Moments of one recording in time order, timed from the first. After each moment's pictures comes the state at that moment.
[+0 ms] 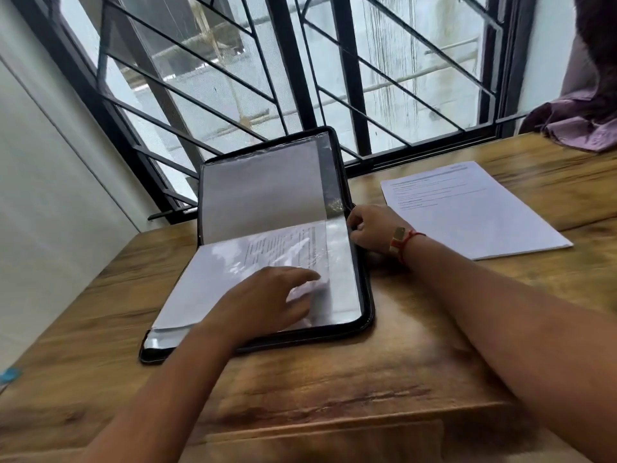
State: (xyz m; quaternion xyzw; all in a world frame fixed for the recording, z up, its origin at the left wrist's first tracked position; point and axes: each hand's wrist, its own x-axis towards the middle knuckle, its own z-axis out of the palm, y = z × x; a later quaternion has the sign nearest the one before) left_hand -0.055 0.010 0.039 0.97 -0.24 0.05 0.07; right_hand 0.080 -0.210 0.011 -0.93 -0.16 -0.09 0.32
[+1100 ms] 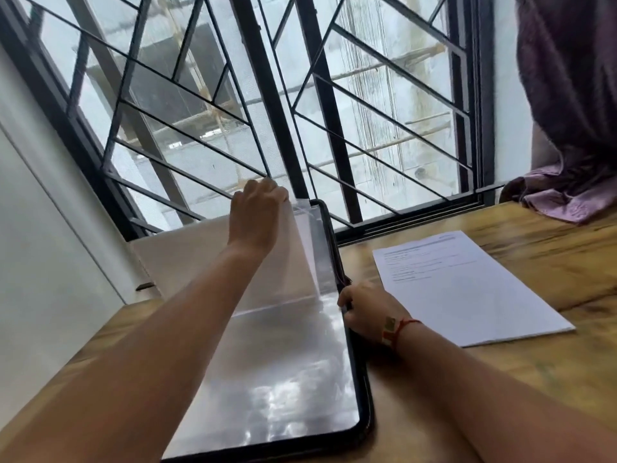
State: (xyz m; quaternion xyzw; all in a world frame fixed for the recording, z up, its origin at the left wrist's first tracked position) left_hand 0.129 -0.022 0.160 0.89 -0.12 0.43 -0.08; right_hand 0.084 -0.207 0.005 -0.94 -0.18 -0.09 0.29
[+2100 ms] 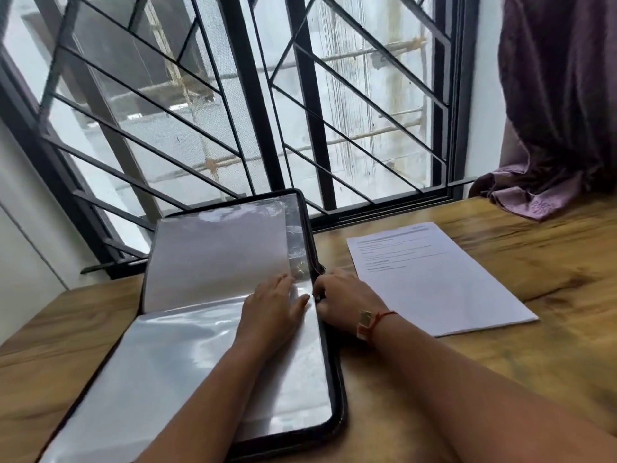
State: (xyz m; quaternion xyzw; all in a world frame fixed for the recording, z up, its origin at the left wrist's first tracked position) left_hand 0.078 -0.041 -0.001 0.98 -0.08 0.15 0.12; right_hand 0.088 -0.204 0.002 -0.95 -0.17 -0.09 0.26
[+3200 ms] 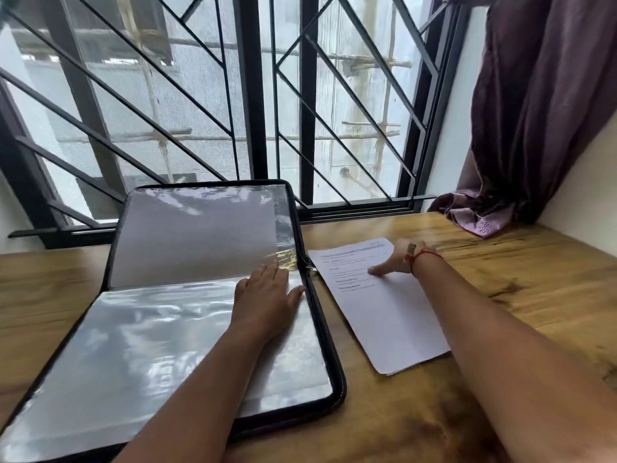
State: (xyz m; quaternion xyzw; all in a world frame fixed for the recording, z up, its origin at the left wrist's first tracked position) left_hand 0.081 -0.036 -0.013 0.98 -0.11 0.09 0.11; right_hand 0.143 -0.326 0.037 -0.96 0.23 0.11 0.07
